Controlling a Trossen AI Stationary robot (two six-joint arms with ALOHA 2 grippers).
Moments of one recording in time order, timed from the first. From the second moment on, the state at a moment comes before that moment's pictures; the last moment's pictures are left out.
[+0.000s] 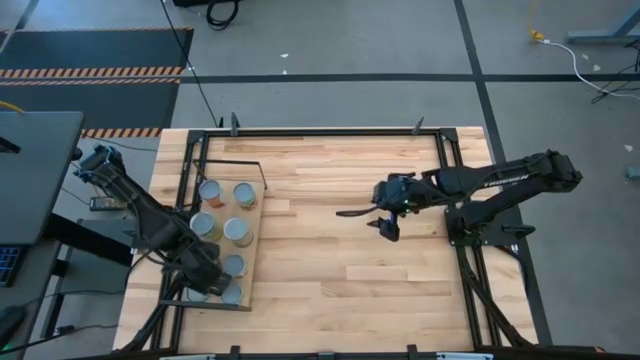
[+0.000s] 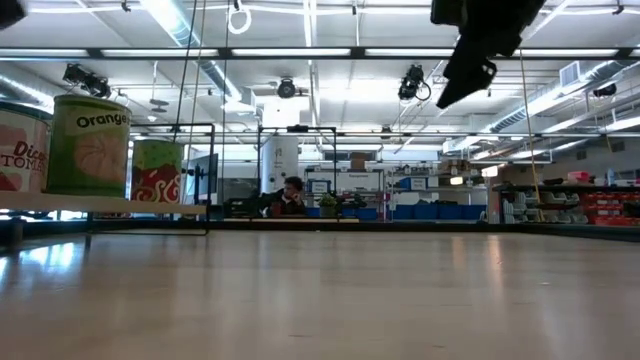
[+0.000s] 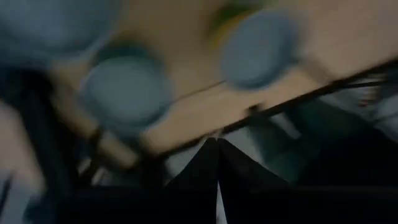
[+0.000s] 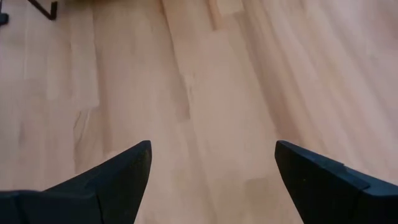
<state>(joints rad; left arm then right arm) -0.75 1.10 0.87 -0.91 0.30 -2.00 0.10 1.18 0.96 -0.66 0.12 0.34</state>
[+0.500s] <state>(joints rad) -0.62 1.10 1.04 -0.44 -0.68 -0.94 0.09 1.12 0.96 -0.18 0.02 0.10</state>
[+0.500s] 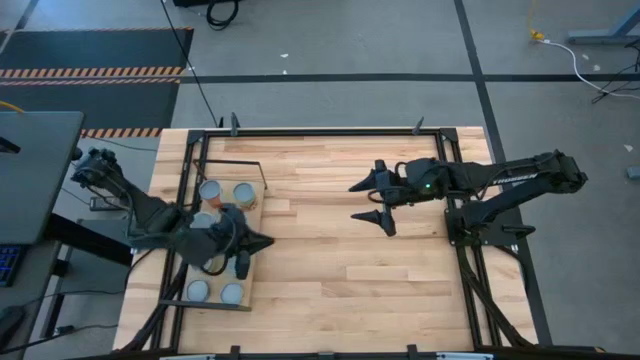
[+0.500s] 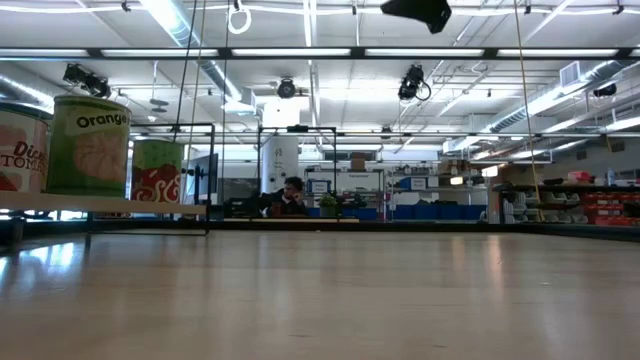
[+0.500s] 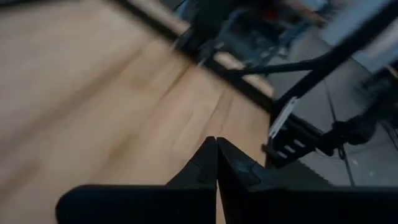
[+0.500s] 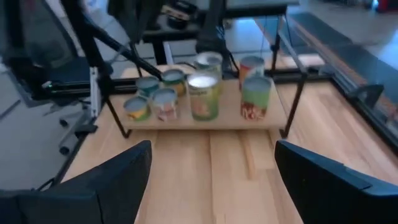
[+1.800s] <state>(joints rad) -0.15 0.97 1.04 -0.35 -0.47 -0.24 0.01 1.09 0.96 0.00 -0.16 0.15</state>
